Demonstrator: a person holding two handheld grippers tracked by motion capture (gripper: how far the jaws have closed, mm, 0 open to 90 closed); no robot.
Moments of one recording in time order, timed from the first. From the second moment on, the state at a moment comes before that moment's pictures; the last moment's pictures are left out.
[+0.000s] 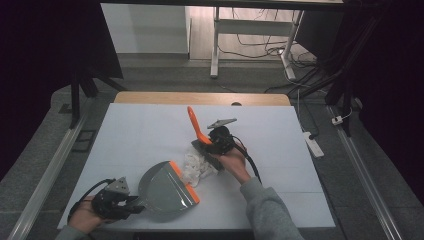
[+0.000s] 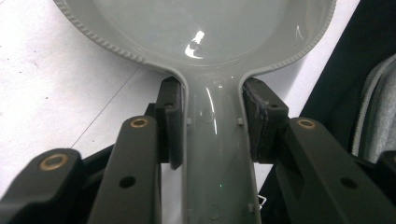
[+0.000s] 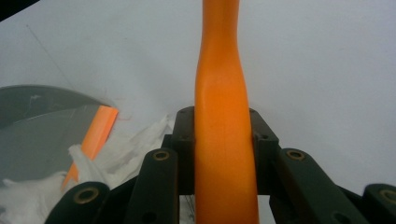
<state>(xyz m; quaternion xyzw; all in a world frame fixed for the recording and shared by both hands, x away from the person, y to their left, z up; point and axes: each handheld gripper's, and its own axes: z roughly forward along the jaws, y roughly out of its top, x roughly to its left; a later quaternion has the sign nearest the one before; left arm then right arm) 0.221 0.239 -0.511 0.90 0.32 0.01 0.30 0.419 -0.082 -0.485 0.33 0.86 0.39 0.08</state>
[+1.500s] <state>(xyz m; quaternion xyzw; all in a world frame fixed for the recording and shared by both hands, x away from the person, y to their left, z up) 0.221 0.238 -0.512 0.90 0.33 0.01 0.30 0.361 -0.042 -0.462 0.25 0.85 0.47 0.03</state>
